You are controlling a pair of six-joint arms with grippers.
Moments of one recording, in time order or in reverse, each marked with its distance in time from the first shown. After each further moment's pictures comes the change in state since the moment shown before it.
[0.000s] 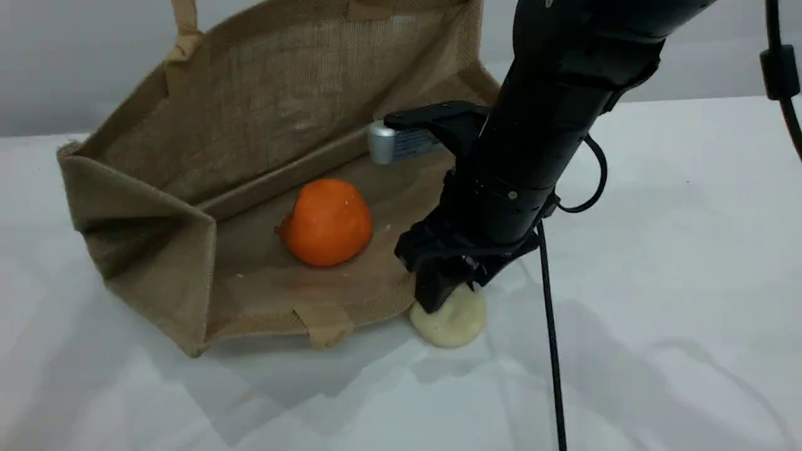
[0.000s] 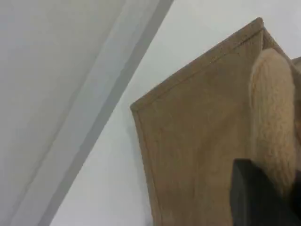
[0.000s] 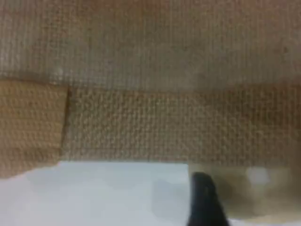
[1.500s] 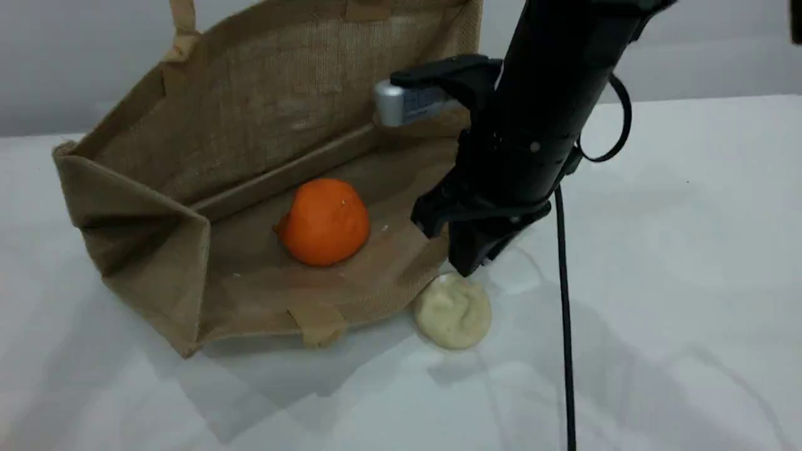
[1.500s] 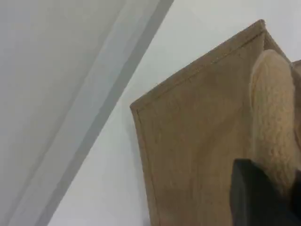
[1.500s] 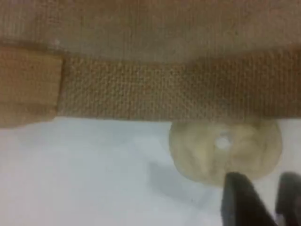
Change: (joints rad) left arm 0.000 0.000 0.000 0.000 0.000 -0.009; right arm 0.000 -0.096 0.000 -0.172 0.093 0.135
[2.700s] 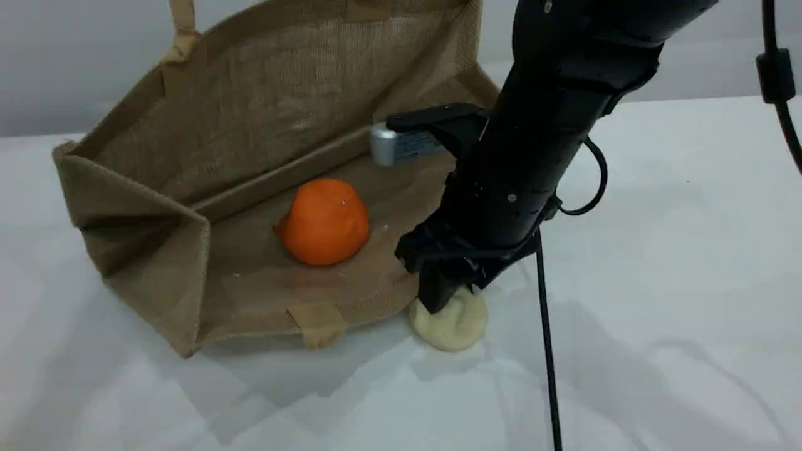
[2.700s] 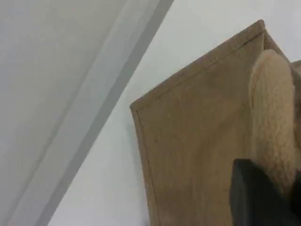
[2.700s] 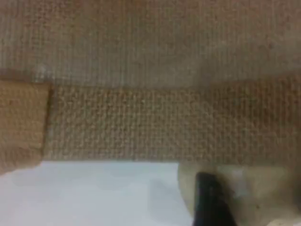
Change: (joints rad) left arm 0.000 0.000 0.000 -0.001 0.000 0.001; right arm 0.001 0.116 -0.001 0.165 -0.104 -0.109
